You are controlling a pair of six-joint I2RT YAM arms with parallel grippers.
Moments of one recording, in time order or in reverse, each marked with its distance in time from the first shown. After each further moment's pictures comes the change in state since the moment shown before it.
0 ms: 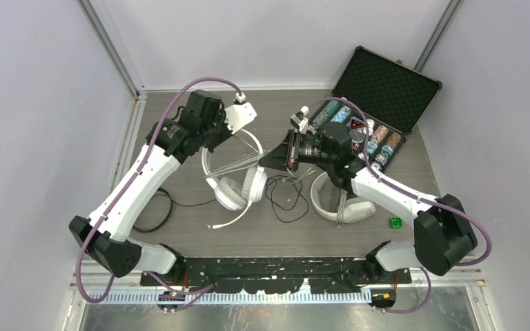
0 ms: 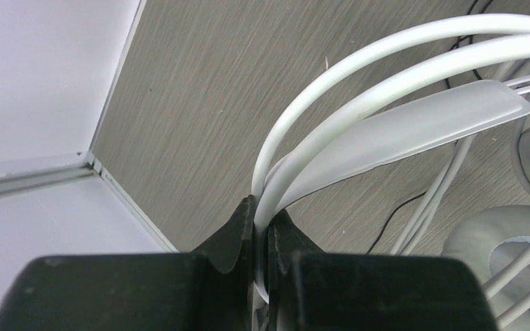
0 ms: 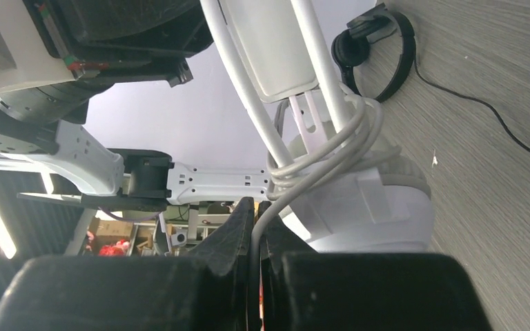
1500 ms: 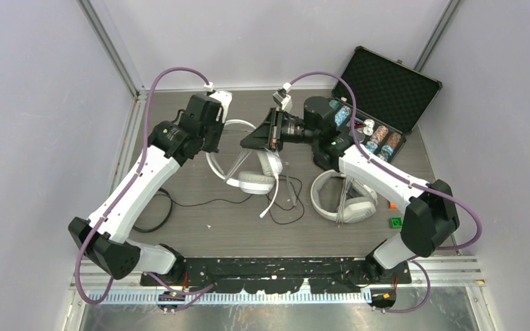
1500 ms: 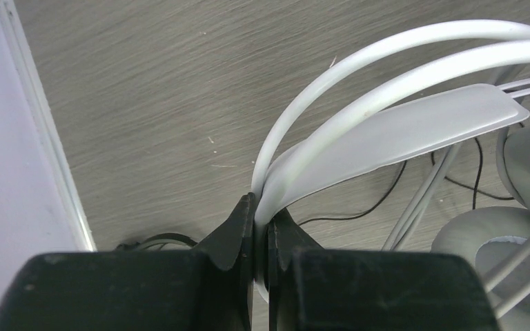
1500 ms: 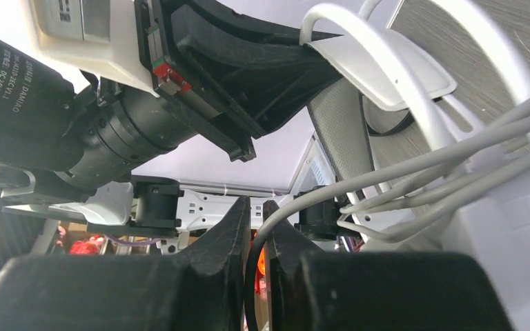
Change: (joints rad) left arm 0.005 -0.016 -0.043 -0.015 -0.216 -0.613; right arm 0.064 0.169 0.375 -0.231 0.052 -0.092
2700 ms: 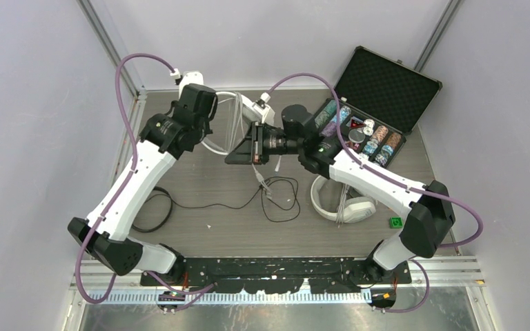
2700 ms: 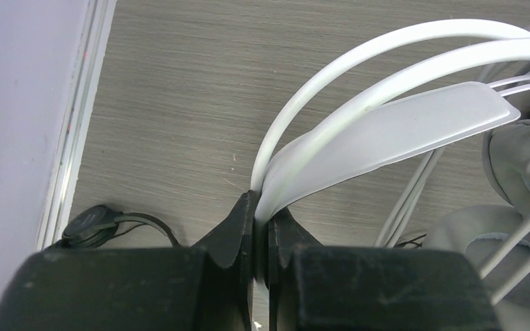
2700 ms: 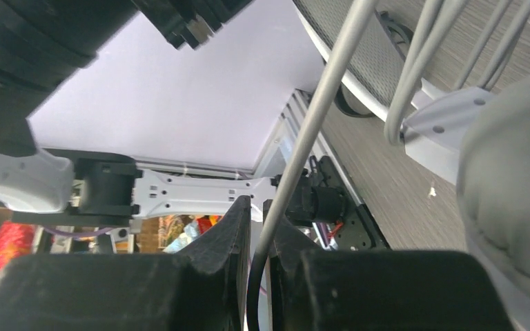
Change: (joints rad) left arm 0.021 0.027 0.118 -0.022 -0.287 -0.377; right arm 0.161 0.015 0.089 -0.166 0.118 -0.170
